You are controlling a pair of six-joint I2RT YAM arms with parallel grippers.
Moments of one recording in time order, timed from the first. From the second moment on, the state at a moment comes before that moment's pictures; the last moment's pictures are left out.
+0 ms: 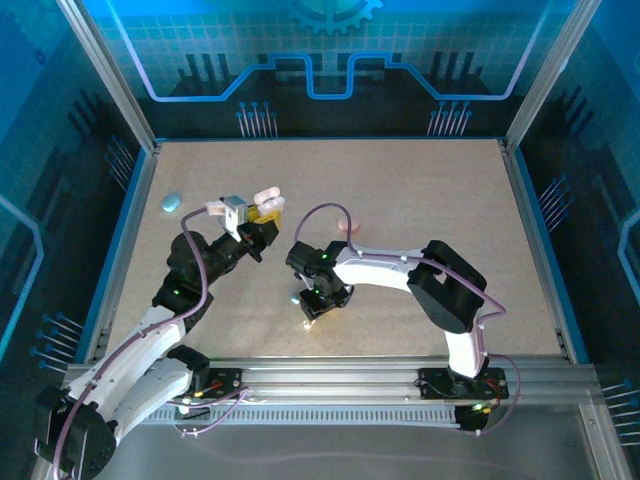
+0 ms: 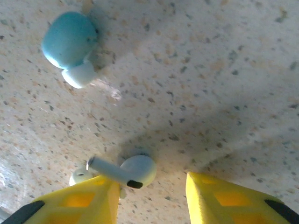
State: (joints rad) left arm -0.38 0.83 0.52 0.39 0.30 -0.25; right arm 0.98 1.94 1.31 -0.82 -0.13 0.45
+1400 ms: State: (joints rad) left arm -0.38 0.83 0.52 0.38 0.30 -0.25; right arm 0.93 1.95 1.31 -0.81 -0.09 0.40
